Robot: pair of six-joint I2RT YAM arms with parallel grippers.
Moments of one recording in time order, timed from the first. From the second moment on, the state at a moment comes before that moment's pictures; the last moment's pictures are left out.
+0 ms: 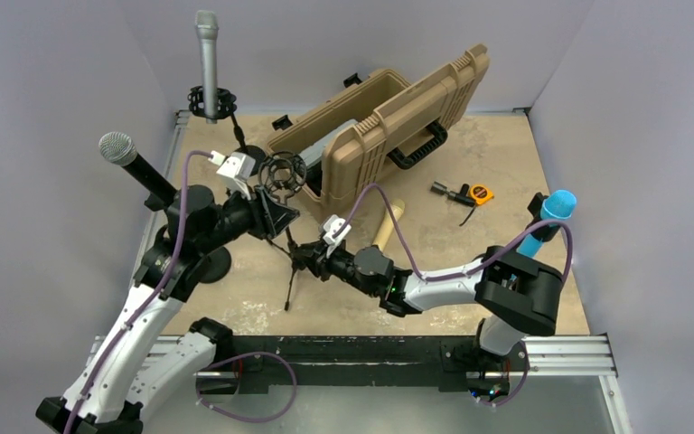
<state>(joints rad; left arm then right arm) -0.41 0.80 0.94 -0.42 0.38 -0.42 1.18 1.61 0.65 0.93 0.22 0.17</state>
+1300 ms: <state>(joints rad) -0.45 0.66 0.84 -0.38 0.10 -0.56 1.09 1.66 0.70 0.93 0.06 0.73</state>
